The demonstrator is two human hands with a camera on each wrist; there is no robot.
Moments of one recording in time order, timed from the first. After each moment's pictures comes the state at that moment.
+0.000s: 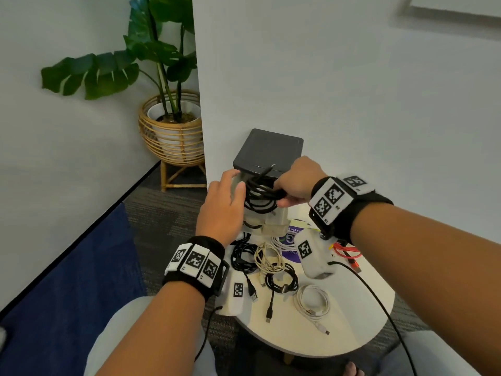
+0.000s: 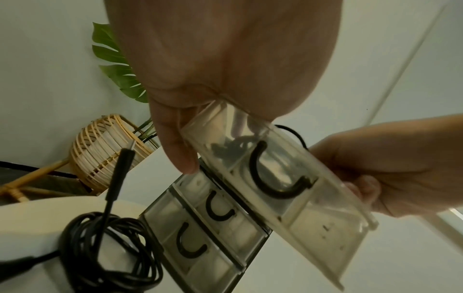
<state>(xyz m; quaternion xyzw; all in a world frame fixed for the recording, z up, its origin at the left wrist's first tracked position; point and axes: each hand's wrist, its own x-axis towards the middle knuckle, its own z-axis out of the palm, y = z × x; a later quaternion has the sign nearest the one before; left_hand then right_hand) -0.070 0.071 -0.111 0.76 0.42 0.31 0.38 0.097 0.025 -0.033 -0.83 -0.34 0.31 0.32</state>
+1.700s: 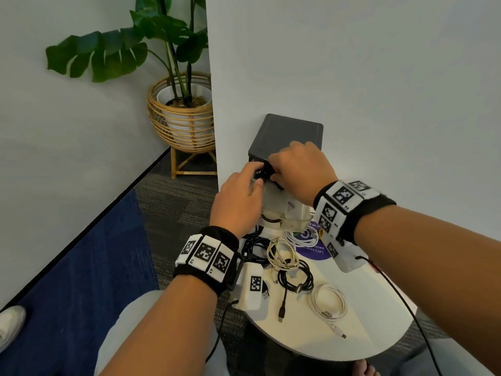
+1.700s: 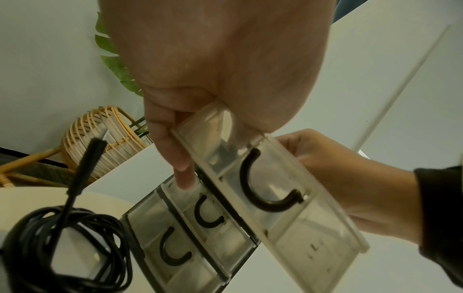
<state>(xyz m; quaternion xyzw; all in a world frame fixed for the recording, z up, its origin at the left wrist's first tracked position) -0.062 0.080 -0.113 0.80 0.40 0.28 0.35 0.084 0.041 -0.049 -0.72 -0.68 -0.12 -0.03</state>
